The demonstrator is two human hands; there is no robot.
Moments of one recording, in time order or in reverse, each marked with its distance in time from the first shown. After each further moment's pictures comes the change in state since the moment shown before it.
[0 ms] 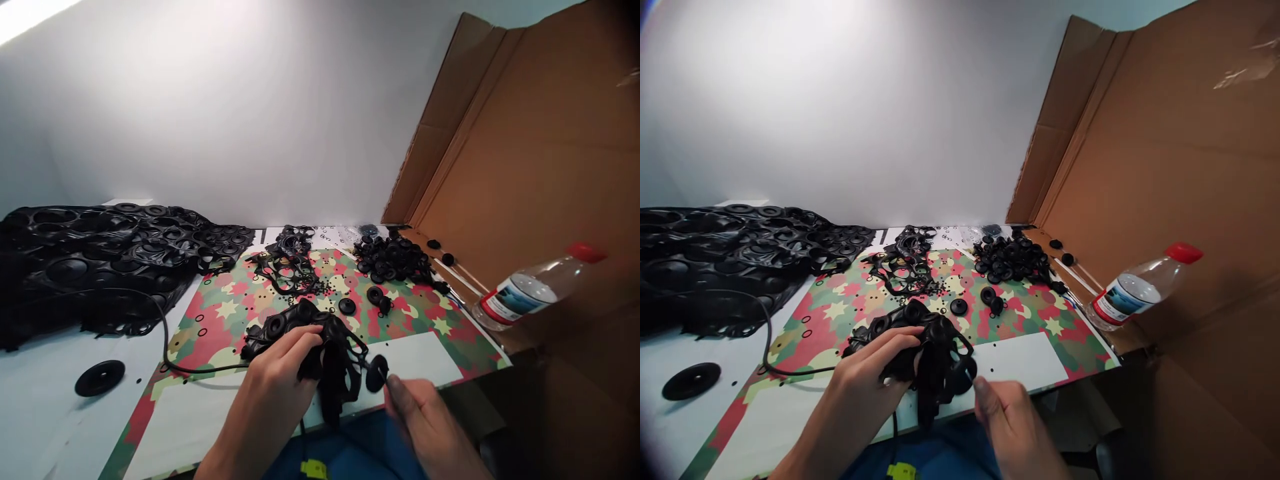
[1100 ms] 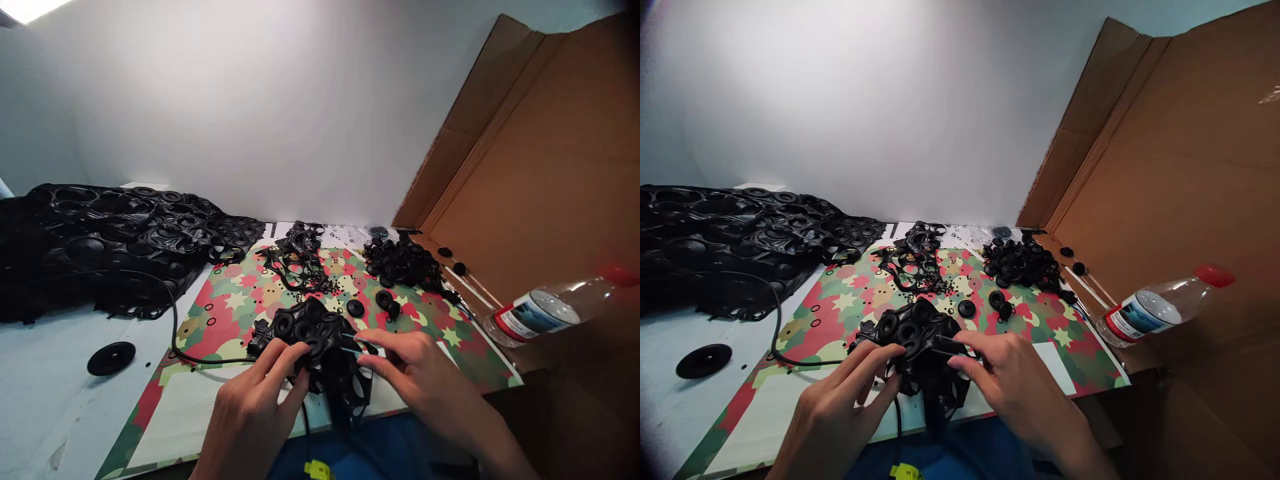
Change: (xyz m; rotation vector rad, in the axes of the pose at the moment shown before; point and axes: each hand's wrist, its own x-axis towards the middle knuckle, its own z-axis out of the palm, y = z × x) left_hand -0.026 0.004 -0.015 0.269 0.157 -0.008; right_hand 0.045 -0.063 -0.031 -0.602 -0.053 -0.413
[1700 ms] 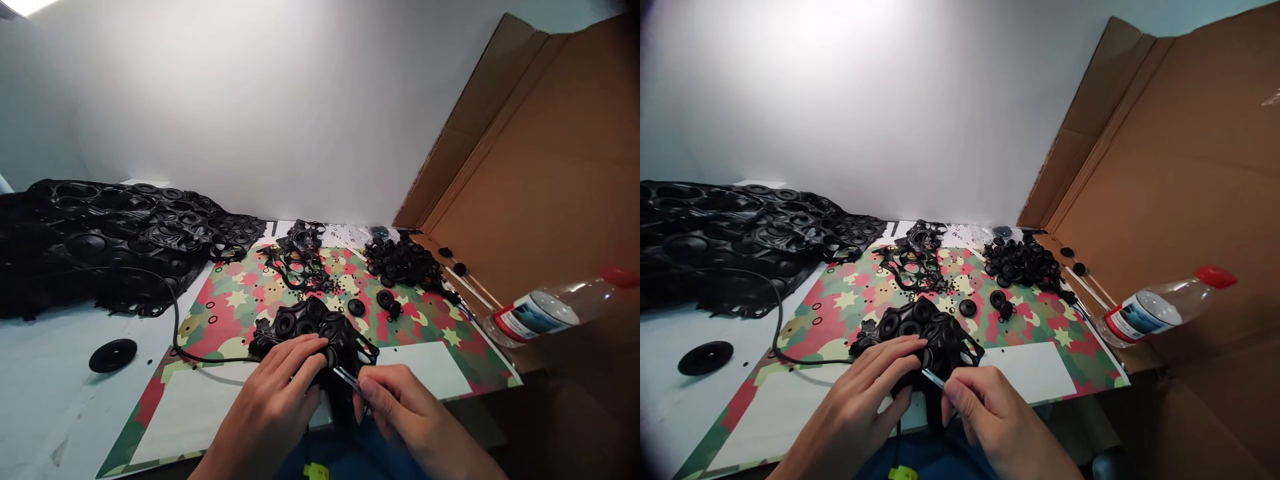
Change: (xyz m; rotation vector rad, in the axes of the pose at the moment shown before) left_hand 0.005 -0.001 0.001 -0.134 -0.127 0.179; right_hand -0.035 0.001 0.038 0.552 -0.192 0.288
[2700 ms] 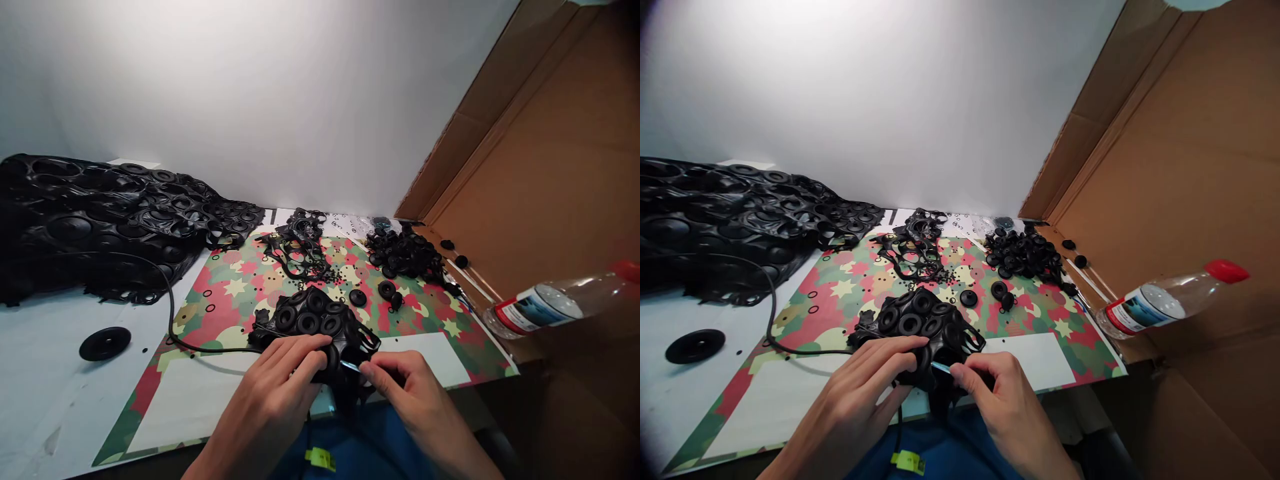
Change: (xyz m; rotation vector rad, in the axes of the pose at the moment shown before) left_hand -0.001 0.004 -0.002 -0.071 -0.003 -0.036; right_hand 0.016 0.006 0.007 -0.045 0.234 -0.062
